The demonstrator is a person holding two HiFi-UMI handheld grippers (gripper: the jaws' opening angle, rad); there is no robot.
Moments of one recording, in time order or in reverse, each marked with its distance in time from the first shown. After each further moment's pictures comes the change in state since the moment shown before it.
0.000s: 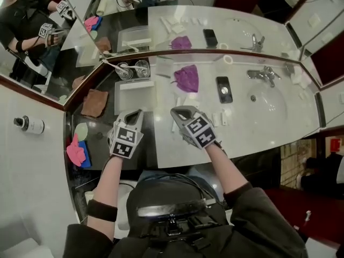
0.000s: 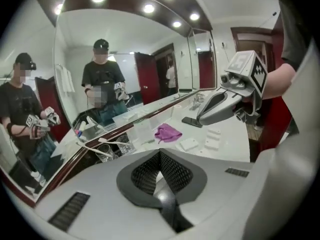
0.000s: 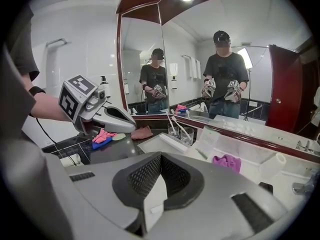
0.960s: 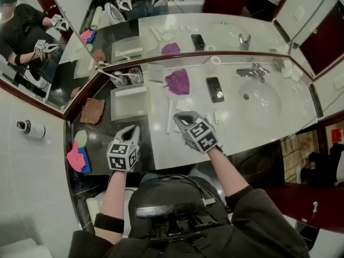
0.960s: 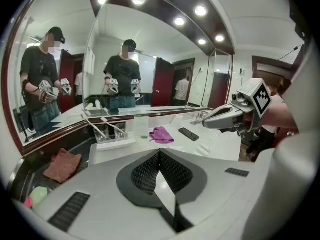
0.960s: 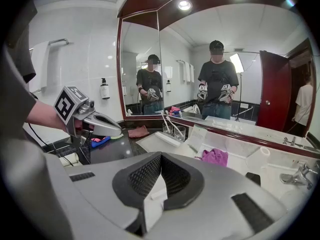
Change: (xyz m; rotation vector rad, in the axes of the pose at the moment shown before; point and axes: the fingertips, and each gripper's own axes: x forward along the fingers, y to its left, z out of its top) left arm -0.033 -0.036 -0.033 -0.310 -0.076 0.024; right arm -0.054 0.002 -0.023 0.016 -0.025 -0.073
